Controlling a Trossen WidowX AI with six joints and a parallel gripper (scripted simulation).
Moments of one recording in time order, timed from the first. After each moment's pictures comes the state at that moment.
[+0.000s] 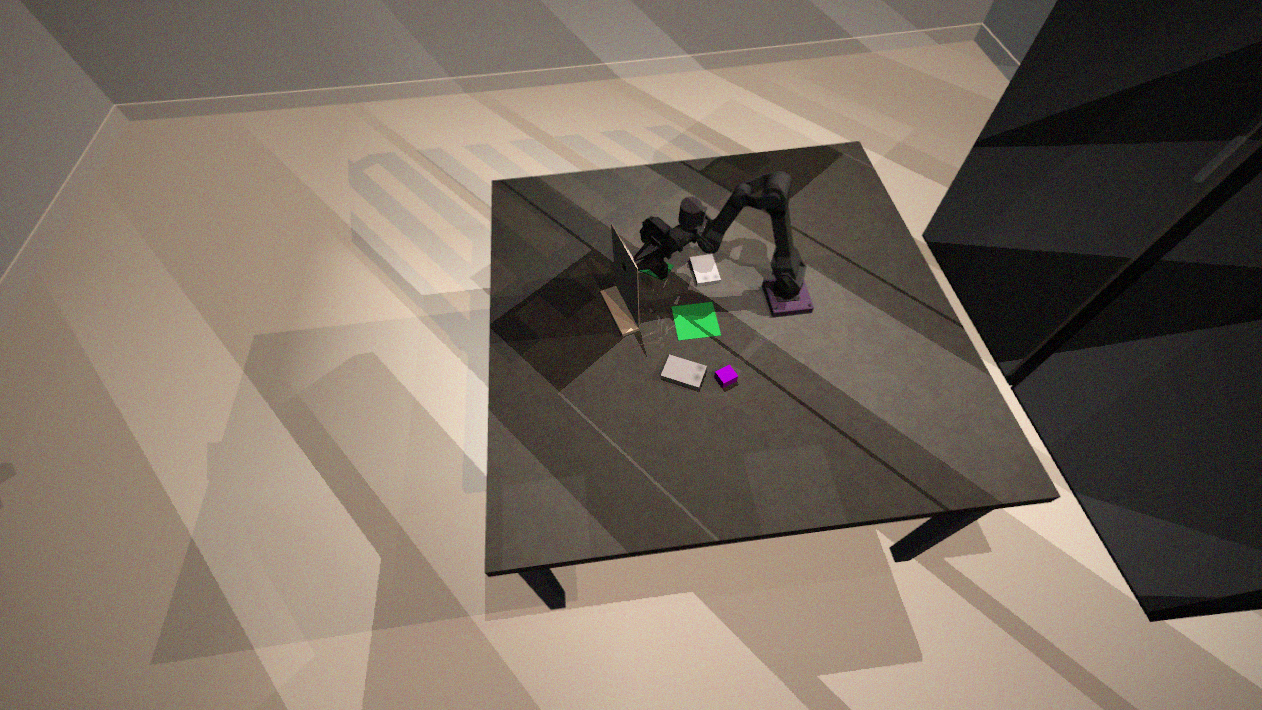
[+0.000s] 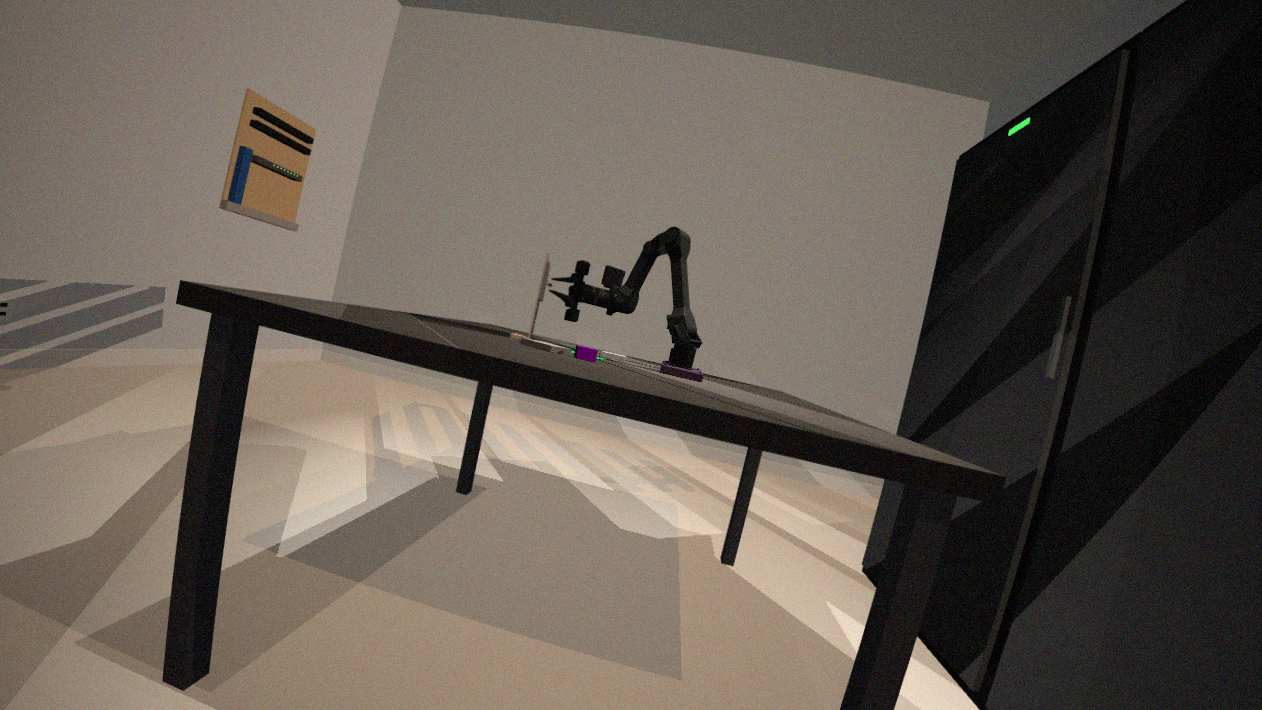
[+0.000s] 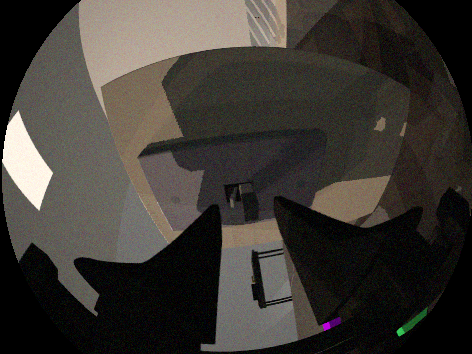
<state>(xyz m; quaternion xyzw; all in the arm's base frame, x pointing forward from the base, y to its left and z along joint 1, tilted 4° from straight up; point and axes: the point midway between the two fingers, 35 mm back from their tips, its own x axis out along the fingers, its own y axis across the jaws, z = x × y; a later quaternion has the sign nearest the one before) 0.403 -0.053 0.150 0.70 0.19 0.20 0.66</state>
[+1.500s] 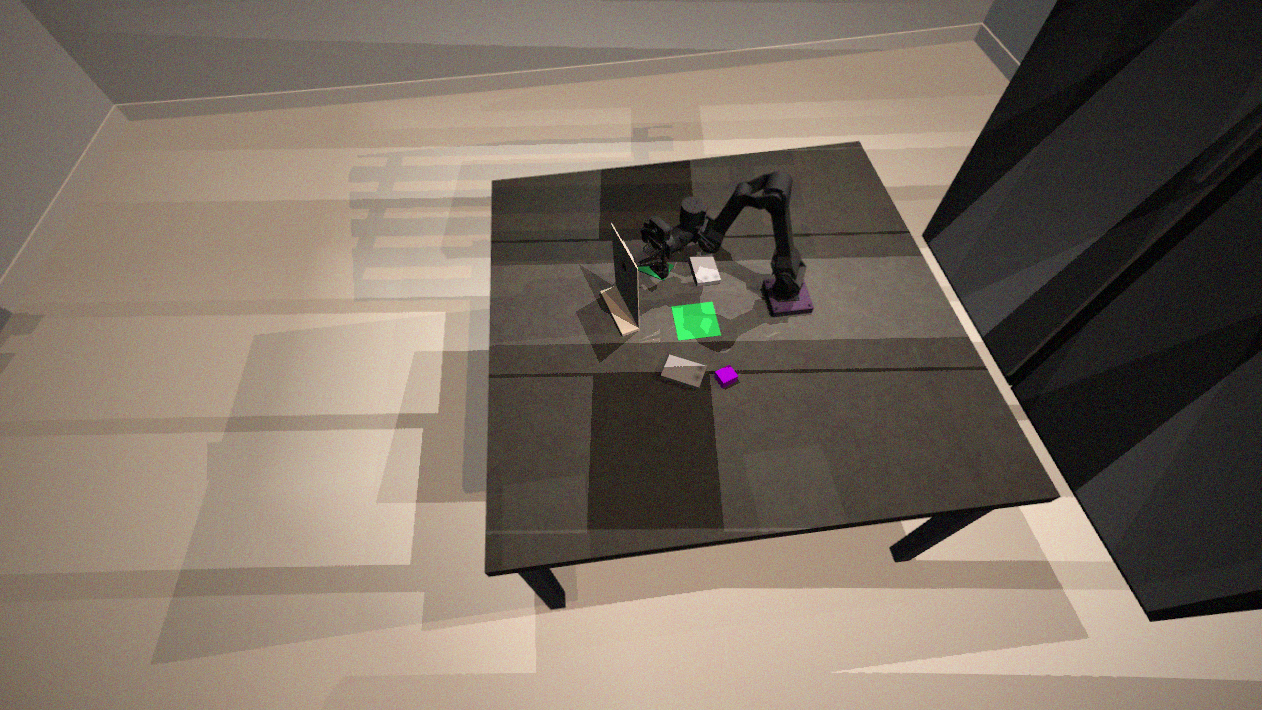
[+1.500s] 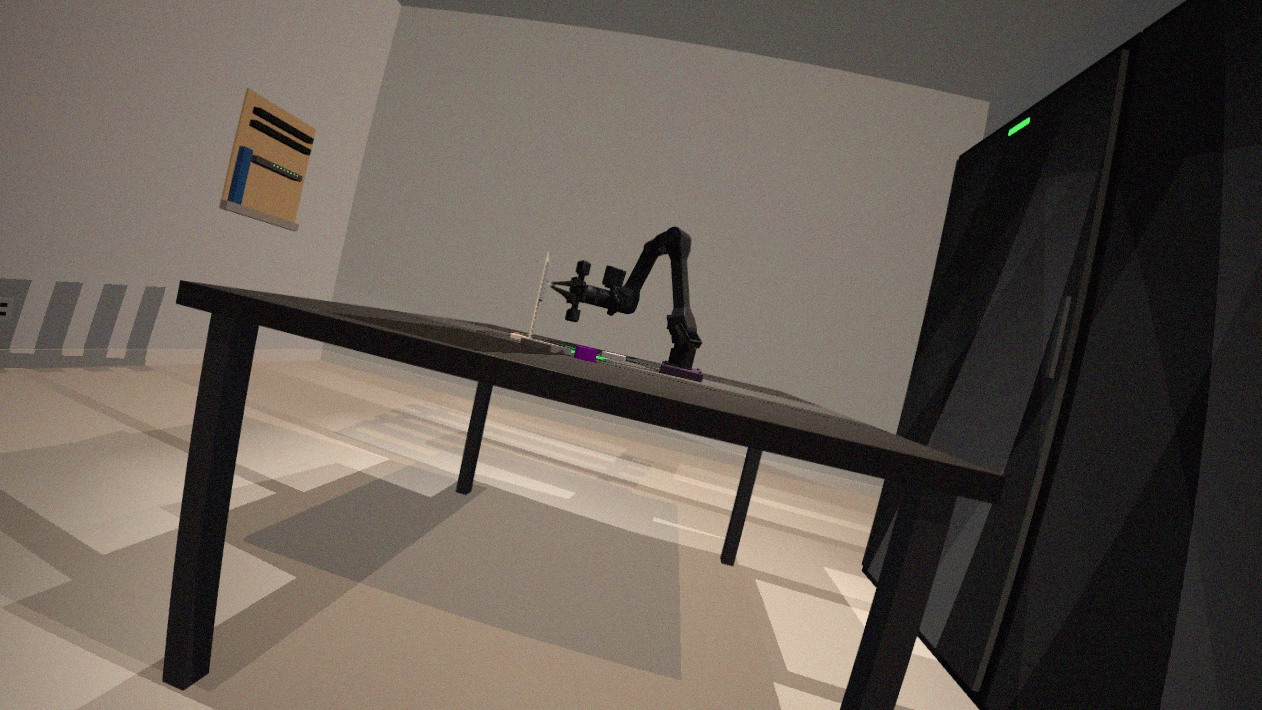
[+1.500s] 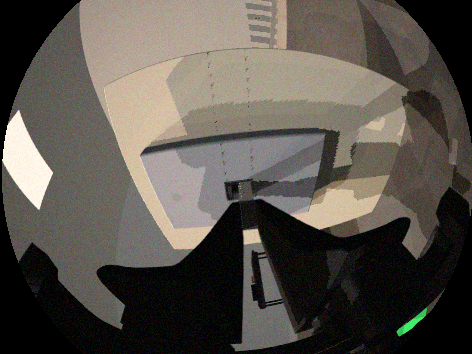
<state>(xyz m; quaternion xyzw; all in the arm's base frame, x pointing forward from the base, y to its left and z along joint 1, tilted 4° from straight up) 0.401 -0.054 0.150 0.70 0.19 0.20 0.66</state>
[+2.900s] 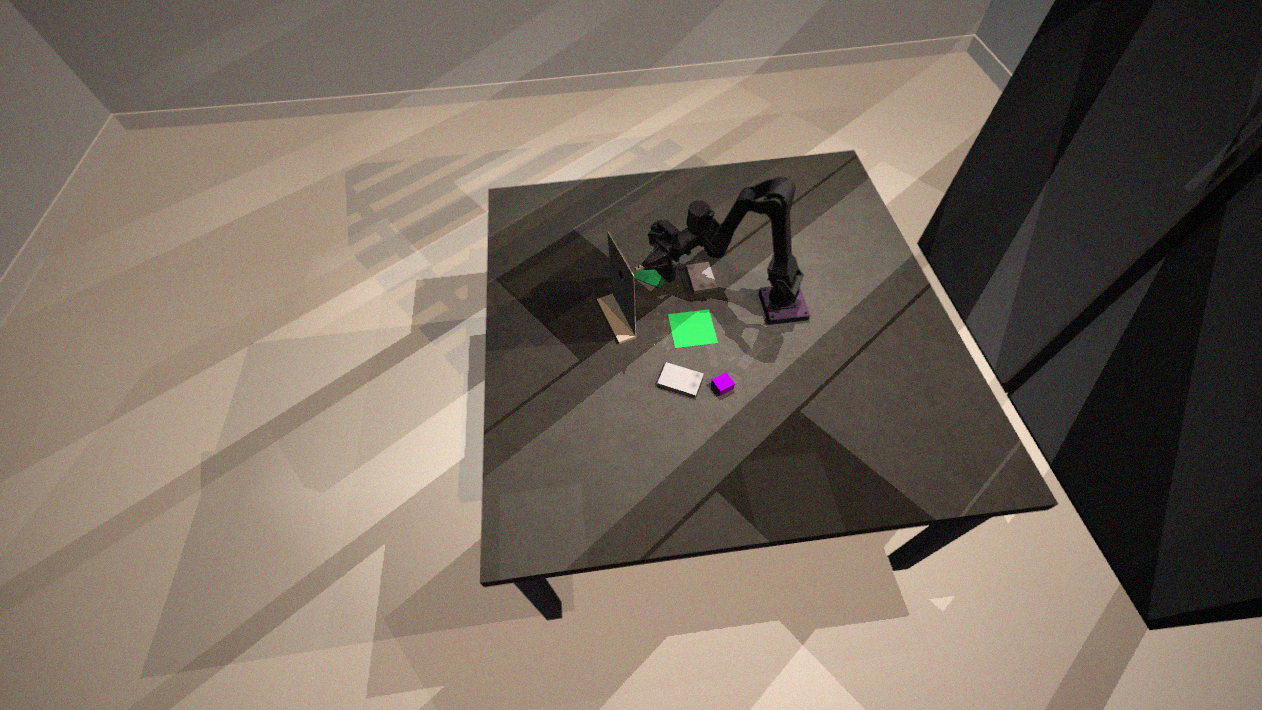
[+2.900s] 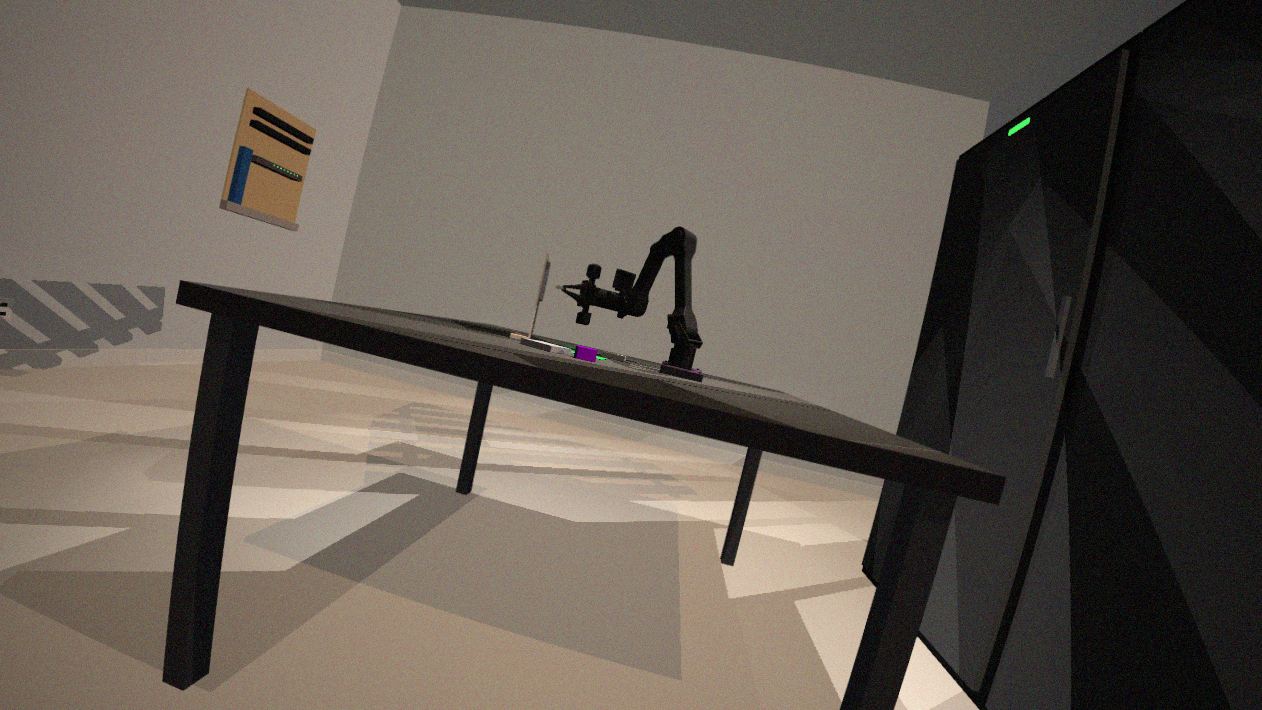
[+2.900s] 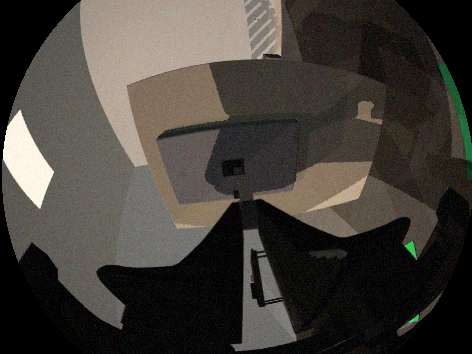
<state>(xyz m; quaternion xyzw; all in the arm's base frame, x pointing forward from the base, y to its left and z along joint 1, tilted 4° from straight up) 0.370 -0.068 0.147 0.70 0.19 0.20 0.66</state>
